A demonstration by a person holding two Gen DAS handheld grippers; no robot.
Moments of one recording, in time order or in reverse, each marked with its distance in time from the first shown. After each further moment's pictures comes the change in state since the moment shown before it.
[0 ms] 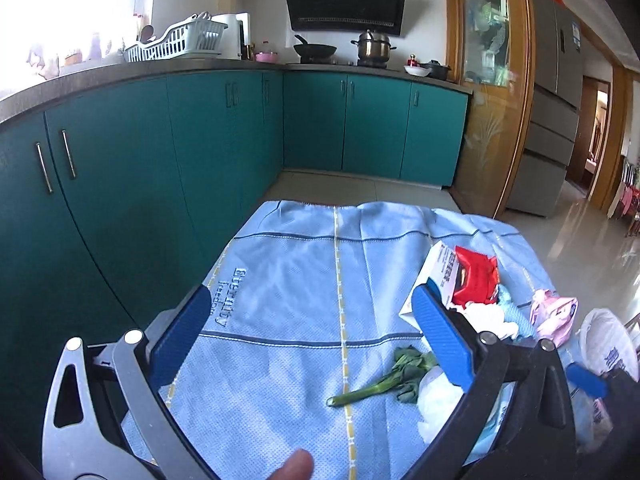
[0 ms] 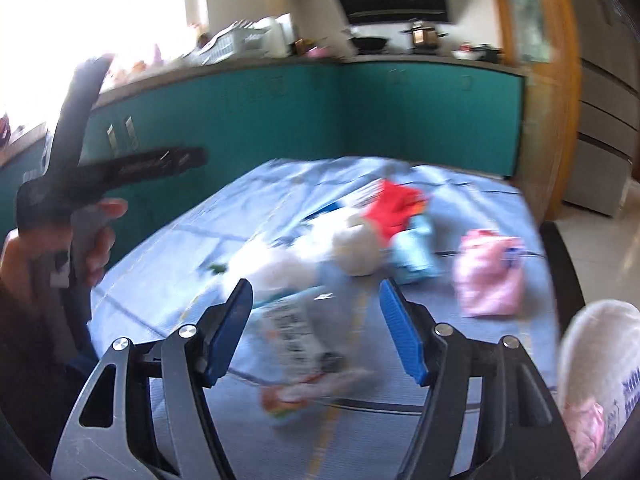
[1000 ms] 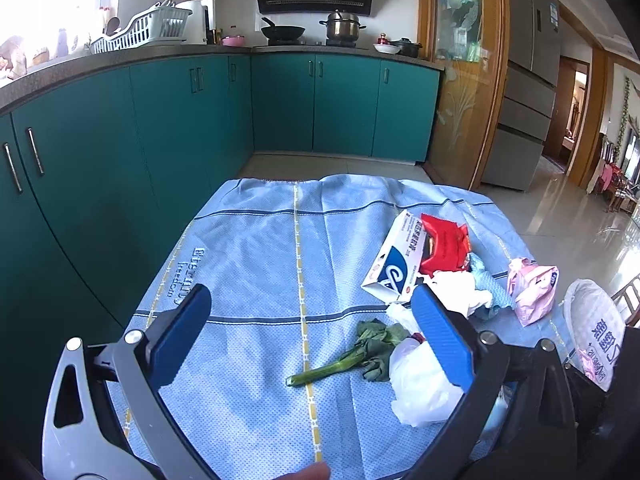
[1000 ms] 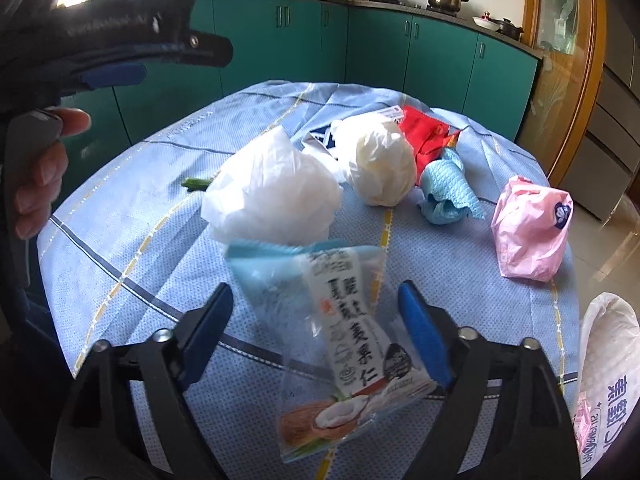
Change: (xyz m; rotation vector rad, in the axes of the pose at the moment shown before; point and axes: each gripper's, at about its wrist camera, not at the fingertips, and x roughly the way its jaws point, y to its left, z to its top) left arm 0.005 -0.025 -0.014 0.050 0.068 -0.085; right arm 0.047 0.014 -0.023 -0.085 0.204 -0.080
